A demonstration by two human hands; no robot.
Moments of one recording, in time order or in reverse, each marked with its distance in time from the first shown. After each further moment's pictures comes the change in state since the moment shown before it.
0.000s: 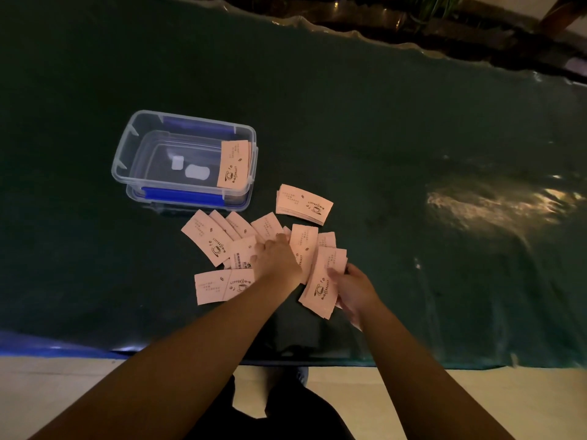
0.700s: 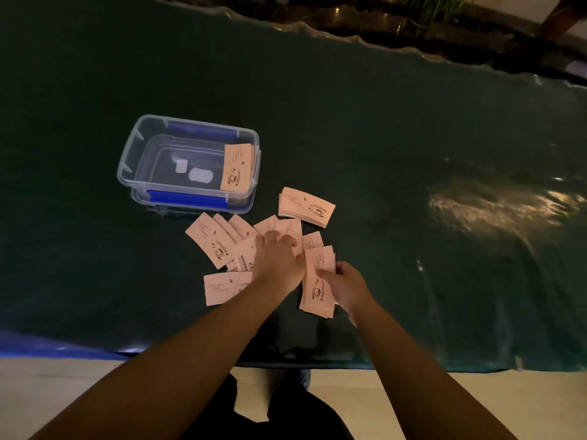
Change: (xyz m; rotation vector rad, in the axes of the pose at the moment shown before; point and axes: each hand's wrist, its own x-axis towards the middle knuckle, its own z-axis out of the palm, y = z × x) left_hand -0.012 -0.011 -0.014 -0.090 0.124 0.157; right_hand 0.001 -0.007 0.014 -0.262 0.004 -0.101
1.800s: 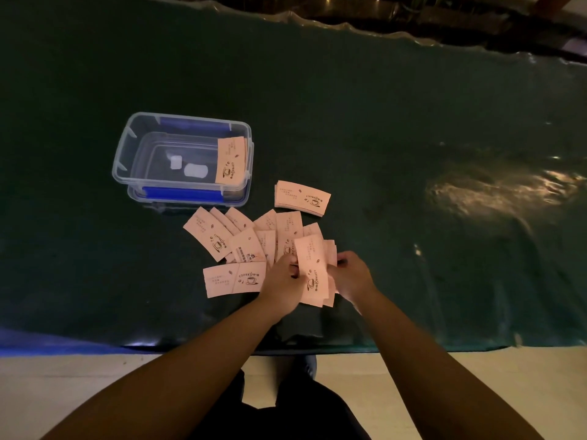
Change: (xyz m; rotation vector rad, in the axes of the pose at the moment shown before) left_hand -0.045 -0.011 0.024 -0.546 -0.241 -0.154; right_hand 0.009 0.018 -0.009 -0.251 0.117 -0.120
